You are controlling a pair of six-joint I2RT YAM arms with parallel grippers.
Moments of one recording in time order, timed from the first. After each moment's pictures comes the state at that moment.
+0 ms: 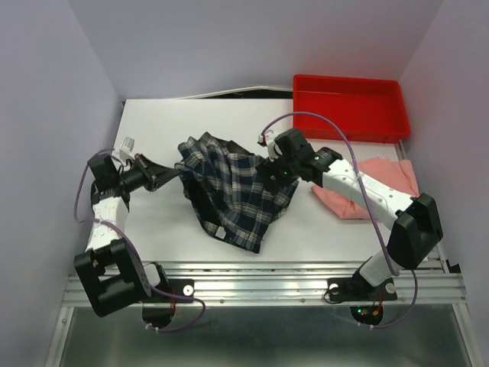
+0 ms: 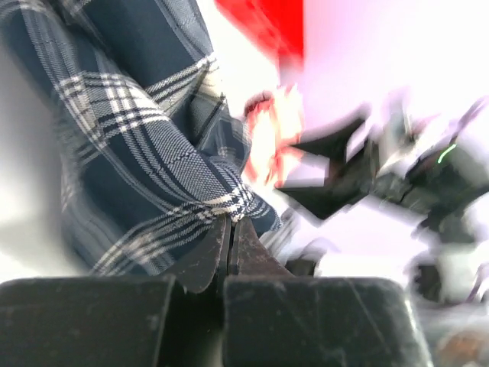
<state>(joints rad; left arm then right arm) 0.34 1.20 0.81 -0.24 1.14 -0.63 0.72 1.58 1.36 -0.61 -0.01 0.02</state>
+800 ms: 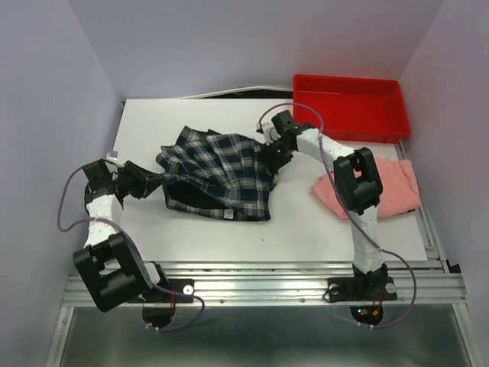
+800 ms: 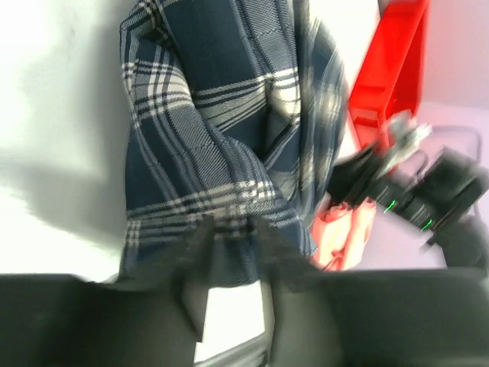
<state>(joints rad) 0.46 1.24 0.73 -0.29 0.74 -0.68 0.48 2.18 1.72 -0.70 -0.23 -0.16</state>
